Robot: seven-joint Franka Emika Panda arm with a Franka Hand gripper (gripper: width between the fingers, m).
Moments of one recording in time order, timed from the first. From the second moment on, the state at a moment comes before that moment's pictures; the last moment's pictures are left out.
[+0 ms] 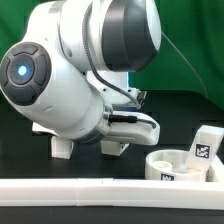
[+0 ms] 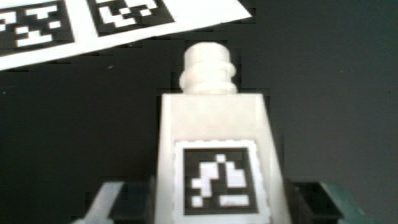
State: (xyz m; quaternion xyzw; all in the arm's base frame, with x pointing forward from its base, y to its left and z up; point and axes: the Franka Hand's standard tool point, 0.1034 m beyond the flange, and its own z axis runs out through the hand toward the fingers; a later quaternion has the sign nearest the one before) arm 0.486 -0.018 0.017 -0.86 0.18 0.45 0.14
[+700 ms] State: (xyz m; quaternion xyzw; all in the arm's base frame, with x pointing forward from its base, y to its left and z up) arm 0.512 0.022 0.090 -0.88 0.21 0.40 0.10
